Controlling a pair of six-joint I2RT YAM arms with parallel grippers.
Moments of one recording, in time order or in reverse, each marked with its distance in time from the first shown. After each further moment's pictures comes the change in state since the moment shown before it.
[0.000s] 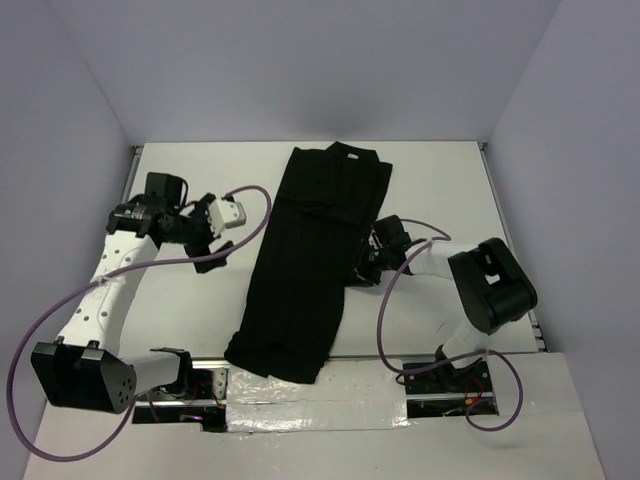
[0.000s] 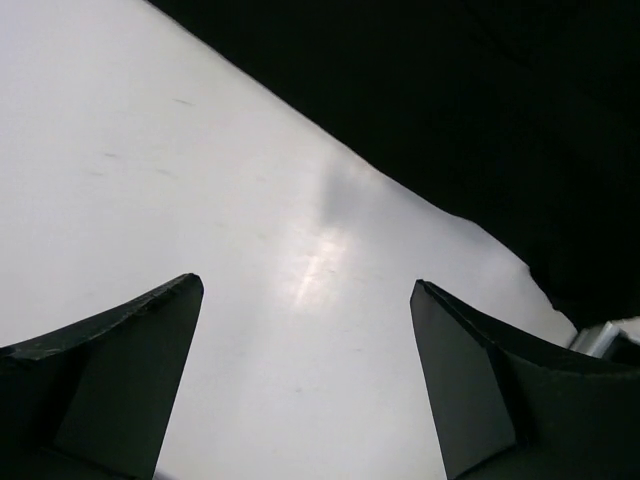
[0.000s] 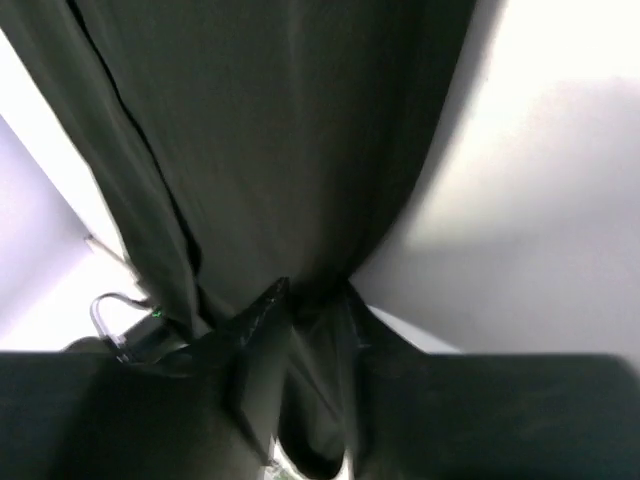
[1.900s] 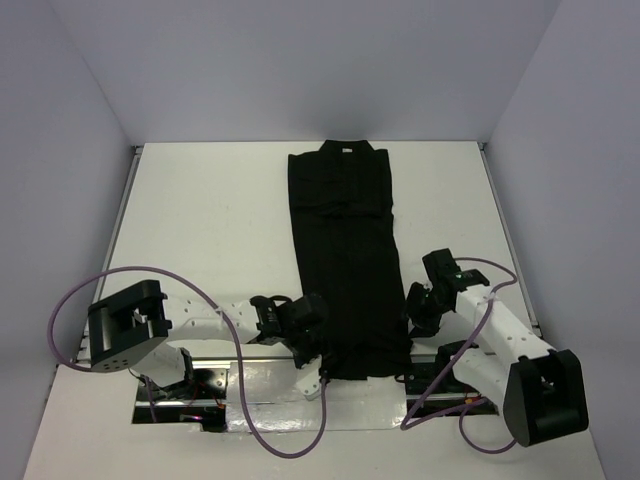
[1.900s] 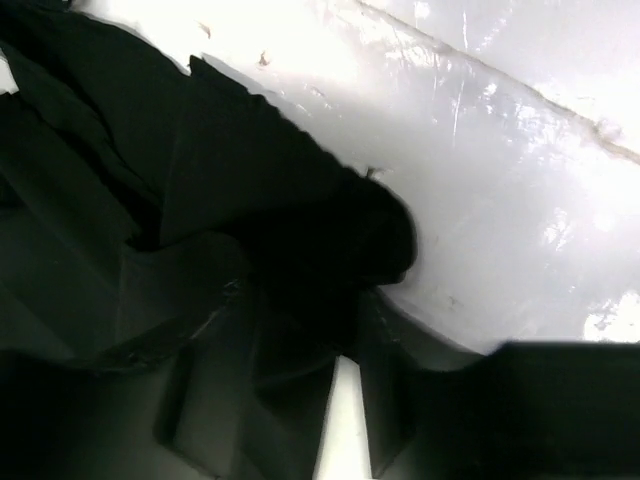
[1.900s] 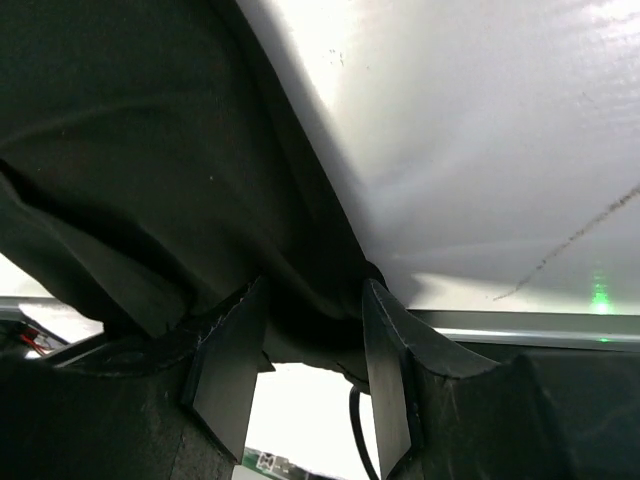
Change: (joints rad) left arm -1.121 0.287 -0.454 0.821 0.023 0.420; right arm -0.215 -0.620 -0.220 -0.794 0.216 -0.198
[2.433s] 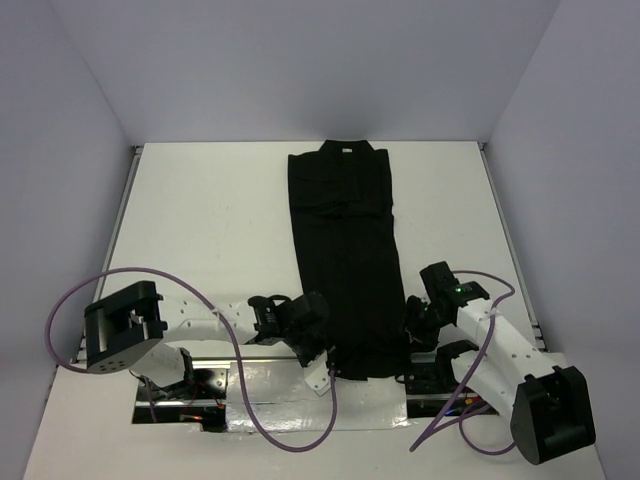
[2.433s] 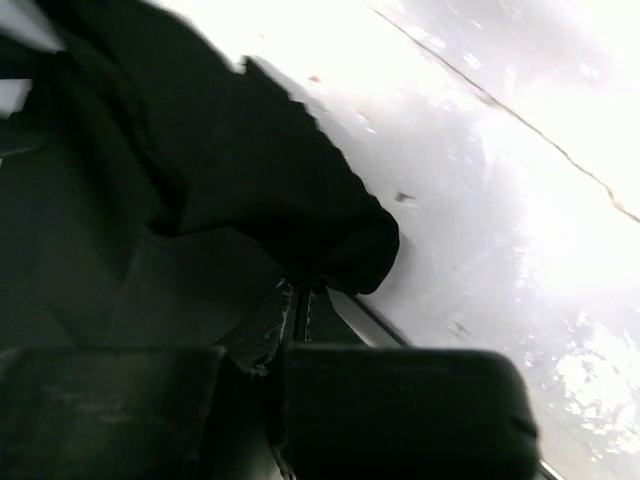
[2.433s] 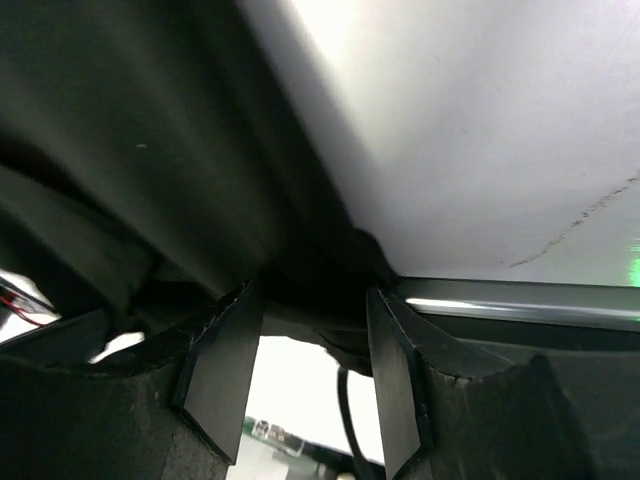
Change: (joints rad) left arm -0.005 -0.010 0.000 0.058 0.002 -0.188; right arm 0.058 -0.121 -0.074 -0.055 -0.054 0.051
